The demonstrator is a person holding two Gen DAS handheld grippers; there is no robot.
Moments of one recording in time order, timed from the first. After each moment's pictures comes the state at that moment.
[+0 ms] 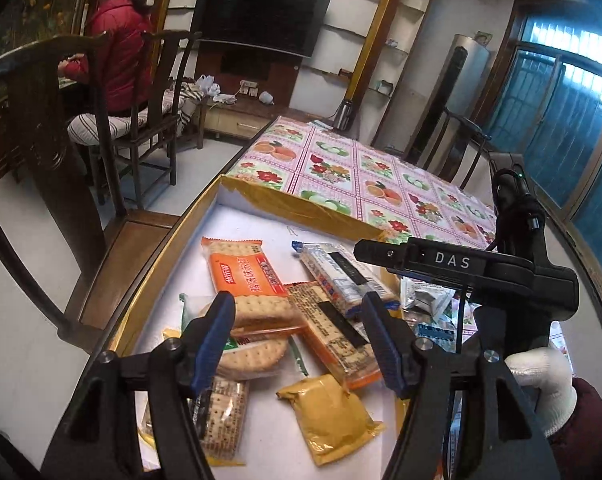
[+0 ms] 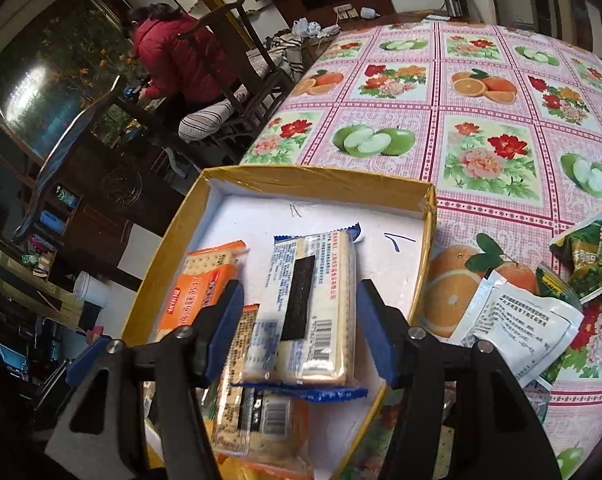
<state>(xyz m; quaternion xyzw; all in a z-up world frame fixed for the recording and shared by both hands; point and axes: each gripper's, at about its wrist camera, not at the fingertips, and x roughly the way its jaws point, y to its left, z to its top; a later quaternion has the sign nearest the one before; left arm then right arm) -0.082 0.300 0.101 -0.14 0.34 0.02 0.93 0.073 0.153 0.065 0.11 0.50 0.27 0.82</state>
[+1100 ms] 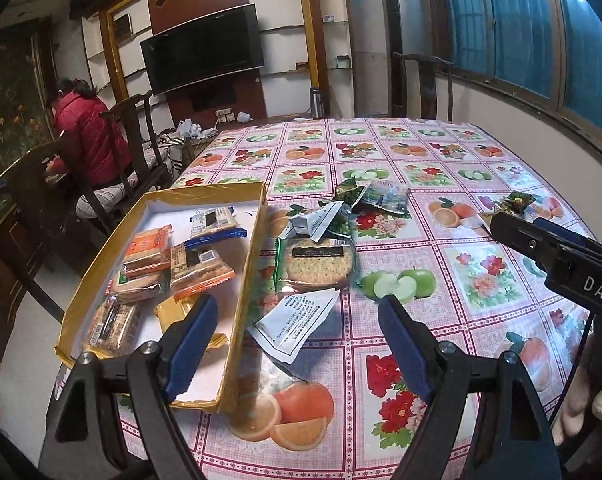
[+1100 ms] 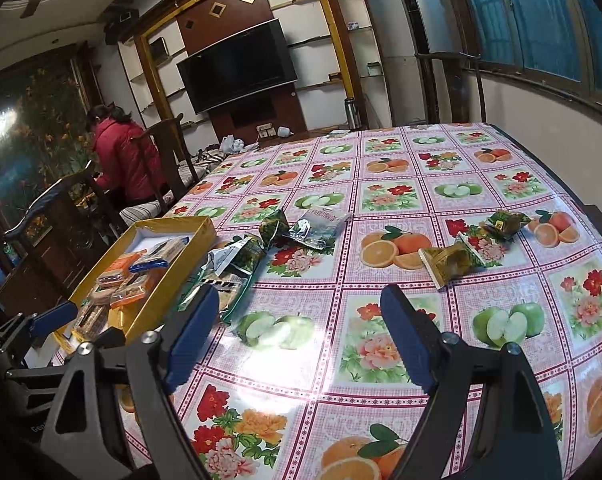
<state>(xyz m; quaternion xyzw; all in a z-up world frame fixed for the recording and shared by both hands) -0.141 0.098 0.096 0.05 0.35 0.04 0.93 -0.121 -0.080 0.104 0.10 0.31 0.11 0.94</state>
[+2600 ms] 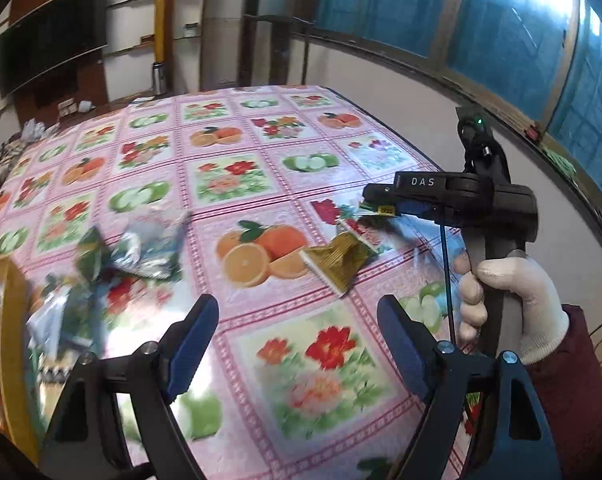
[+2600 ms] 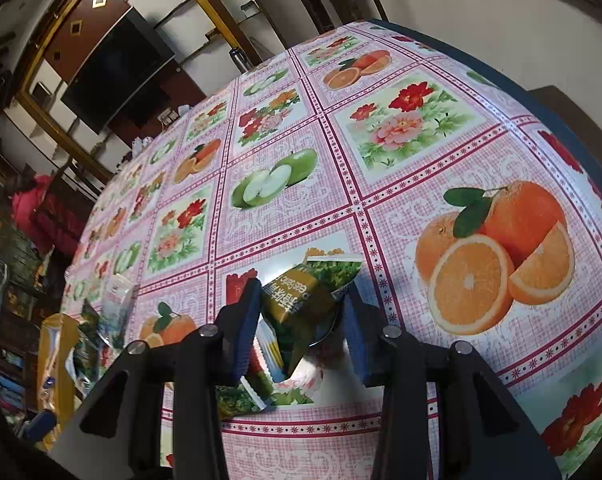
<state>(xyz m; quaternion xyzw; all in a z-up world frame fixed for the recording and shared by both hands) 0.009 -0.064 0.061 0.04 0.41 -0.25 0.88 0.034 -0.302 0.028 0.26 0.43 0.00 0.86</state>
